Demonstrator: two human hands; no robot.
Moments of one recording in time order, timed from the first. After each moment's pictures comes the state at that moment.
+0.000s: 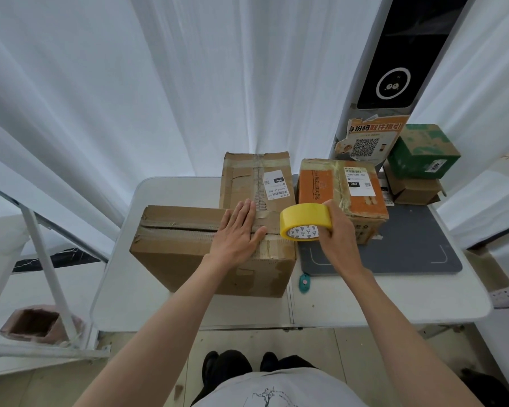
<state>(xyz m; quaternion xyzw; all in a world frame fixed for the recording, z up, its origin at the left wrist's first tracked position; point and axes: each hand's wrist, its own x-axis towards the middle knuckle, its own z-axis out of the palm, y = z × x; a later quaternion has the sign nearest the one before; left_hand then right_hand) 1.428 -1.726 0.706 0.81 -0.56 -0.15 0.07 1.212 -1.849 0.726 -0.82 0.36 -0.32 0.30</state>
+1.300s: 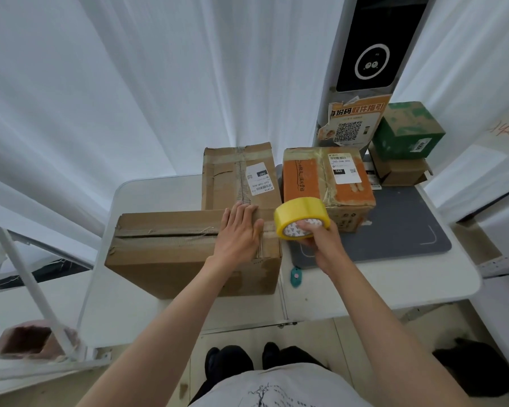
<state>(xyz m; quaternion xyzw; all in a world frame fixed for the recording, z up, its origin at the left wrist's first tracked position) 1.400 -1.762 0.698 0.79 -0.57 -0.14 0.20 1.218 -1.857 0.711 -0.38 0.49 -0.31 0.72</state>
